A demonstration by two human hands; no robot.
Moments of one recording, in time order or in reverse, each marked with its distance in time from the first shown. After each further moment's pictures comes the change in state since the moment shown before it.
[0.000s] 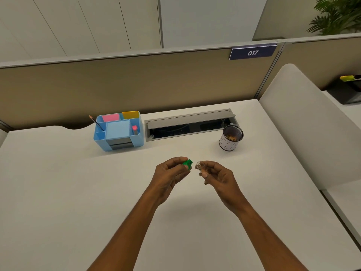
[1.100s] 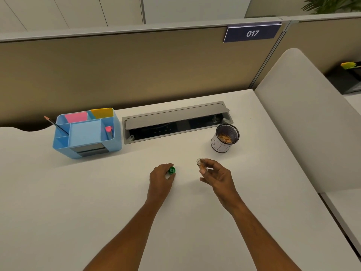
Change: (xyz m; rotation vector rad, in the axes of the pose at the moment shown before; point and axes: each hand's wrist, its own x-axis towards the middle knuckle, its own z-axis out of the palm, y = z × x) left_hand 0.137 -0.098 -0.031 1.073 0.250 0.345; right_hand 0.080 0.068 -0.045 0.055 0.163 0.139
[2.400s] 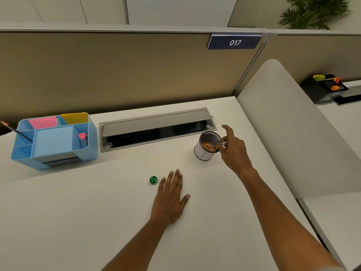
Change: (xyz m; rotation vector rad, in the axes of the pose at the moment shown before) left_hand -0.020 0.019 0.074 0.651 -0.418 0.369; right_hand 0.098 -0.076 -0.090 -1.050 0.232 -0.248
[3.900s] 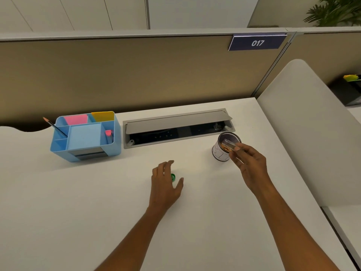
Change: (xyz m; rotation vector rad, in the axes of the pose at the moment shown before) left_hand -0.015 -0.049 -0.051 -0.457 0.458 -0.250; right_hand -0.038 -0.011 0.014 1.286 0.058 0.441
